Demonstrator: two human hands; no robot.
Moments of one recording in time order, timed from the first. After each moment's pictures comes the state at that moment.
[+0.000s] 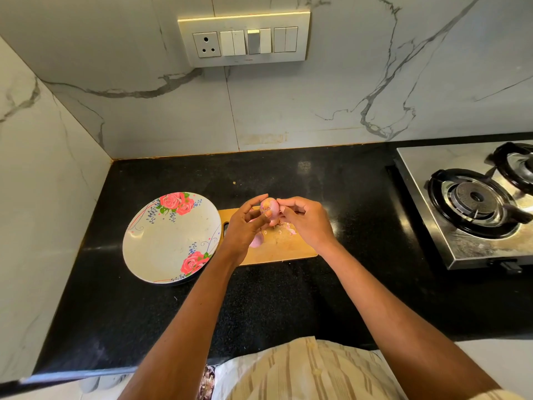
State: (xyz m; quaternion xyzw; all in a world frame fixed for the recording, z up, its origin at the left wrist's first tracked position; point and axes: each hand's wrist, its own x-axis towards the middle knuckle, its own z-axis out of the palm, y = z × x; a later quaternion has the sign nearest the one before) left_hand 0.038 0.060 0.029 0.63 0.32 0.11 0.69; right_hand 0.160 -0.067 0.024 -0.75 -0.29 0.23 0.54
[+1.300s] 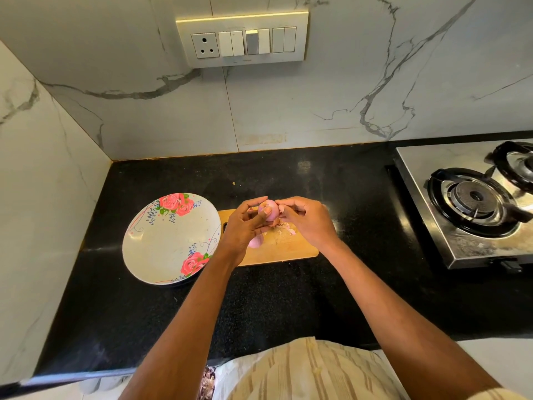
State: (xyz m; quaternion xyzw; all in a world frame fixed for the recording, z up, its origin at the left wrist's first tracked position) left_hand 0.037 0.060 0.033 0.60 0.31 0.13 0.72; right_hand 0.164 -0.073 0.033 -0.77 -0.37 0.20 0.49
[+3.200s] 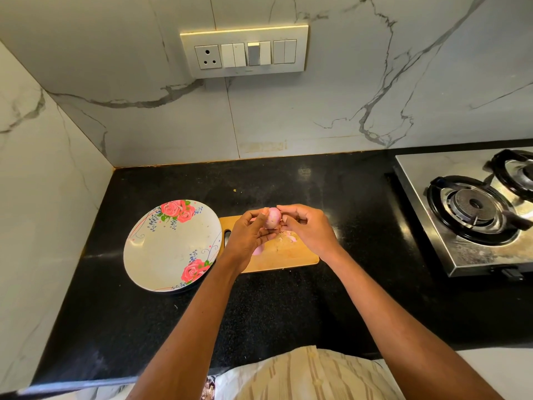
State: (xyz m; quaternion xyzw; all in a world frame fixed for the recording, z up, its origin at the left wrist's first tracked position) left_hand 0.041 0.052 0.044 0.53 0.35 0.12 0.76; right_hand 0.163 -0.076 0.035 -0.74 -0.33 0.25 0.53
